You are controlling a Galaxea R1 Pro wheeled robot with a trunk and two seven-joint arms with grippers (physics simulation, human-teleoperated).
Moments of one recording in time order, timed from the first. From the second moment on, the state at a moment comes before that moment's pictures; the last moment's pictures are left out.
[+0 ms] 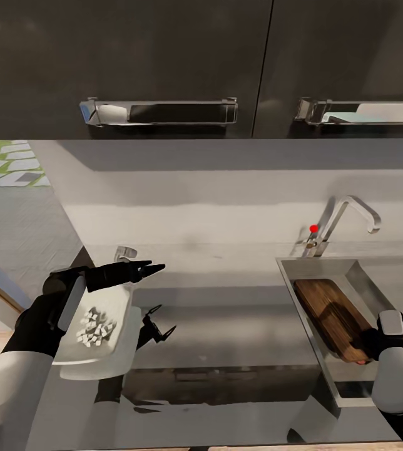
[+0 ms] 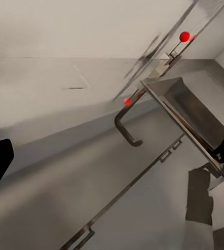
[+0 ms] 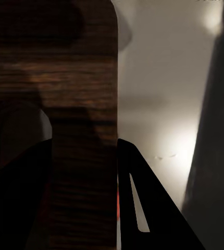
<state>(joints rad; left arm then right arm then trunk) -0.78 0.18 0.00 -1.17 0.25 0.70 -0.93 -0.90 -0.21 -0.98 -0.64 -0.33 0.63 -0.72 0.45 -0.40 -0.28</state>
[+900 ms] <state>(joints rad) -0.78 0.18 0.00 -1.17 0.25 0.70 -0.93 -0.90 -0.20 -0.98 -0.65 -0.32 0.63 -0.71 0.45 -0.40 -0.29</state>
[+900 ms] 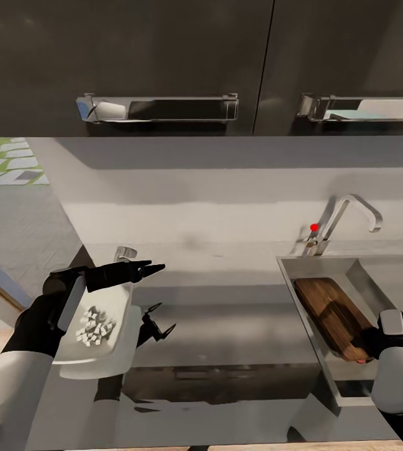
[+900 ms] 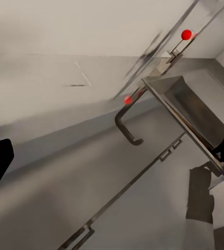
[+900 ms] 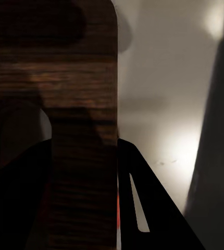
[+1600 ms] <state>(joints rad) -0.78 0.18 0.00 -1.17 0.25 0.70 -0.93 -0.90 -0.20 -0.98 -0.63 -0.30 0.65 -0.71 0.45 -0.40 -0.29</state>
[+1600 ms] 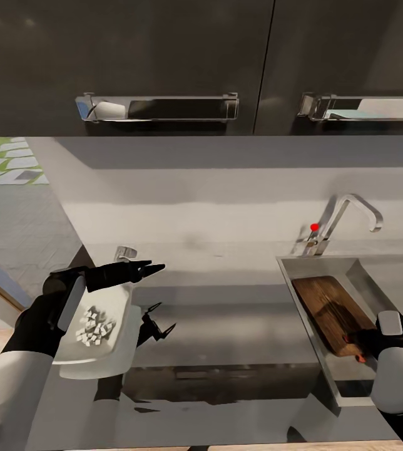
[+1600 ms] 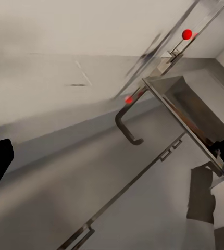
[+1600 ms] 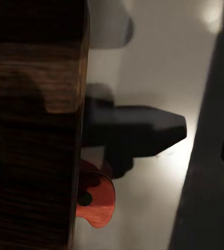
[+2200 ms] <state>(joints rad) -0.78 0.18 0.00 -1.17 0.25 0.70 -0.93 -0.90 -0.20 -0.98 -0.63 -0.30 0.65 -0.71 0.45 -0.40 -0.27</state>
